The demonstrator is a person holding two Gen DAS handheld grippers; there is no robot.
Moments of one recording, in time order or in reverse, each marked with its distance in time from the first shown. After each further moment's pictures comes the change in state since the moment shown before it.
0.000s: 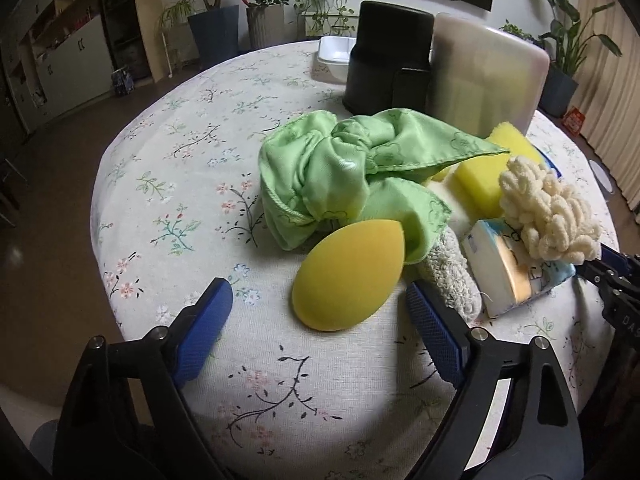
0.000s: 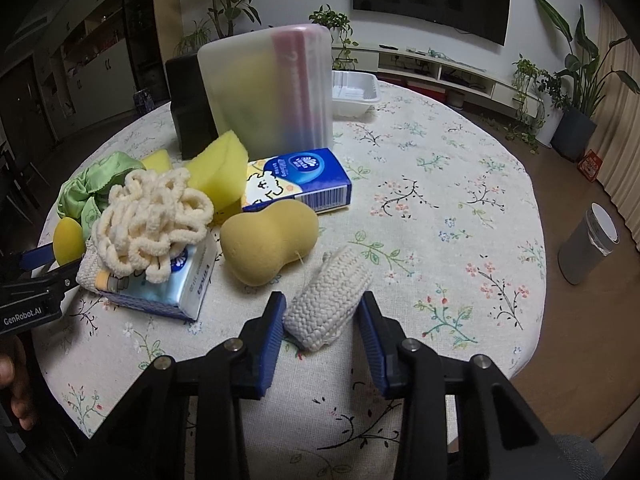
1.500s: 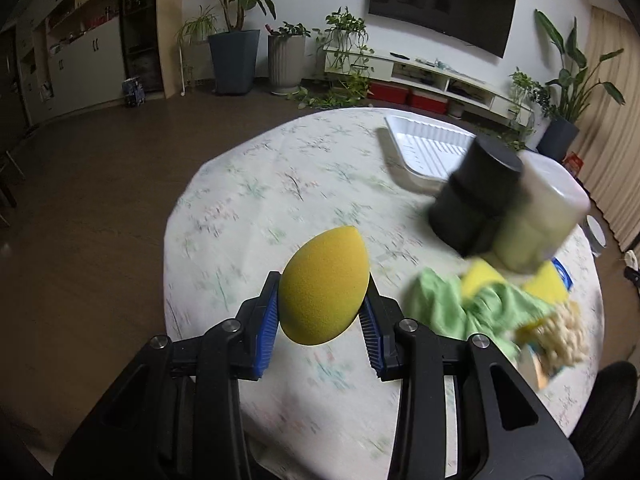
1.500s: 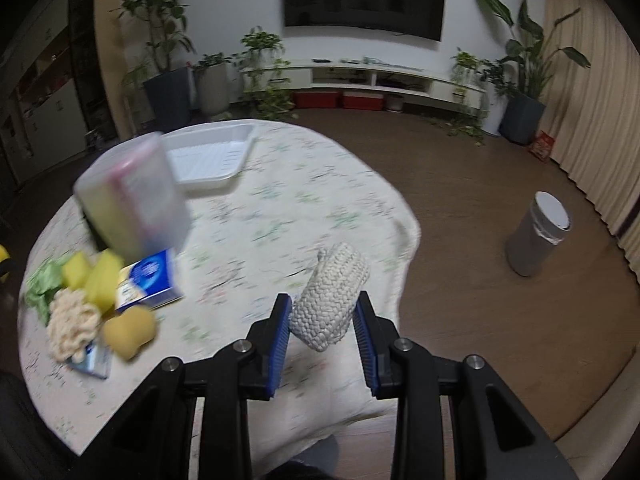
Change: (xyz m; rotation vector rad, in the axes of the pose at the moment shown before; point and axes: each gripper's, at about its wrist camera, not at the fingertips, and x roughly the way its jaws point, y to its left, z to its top) left arm -0.019 0.125 0.095 -0.075 -0.093 -0.034; right arm -0.036 -0.157 0.064 0.146 -0.030 -0.169
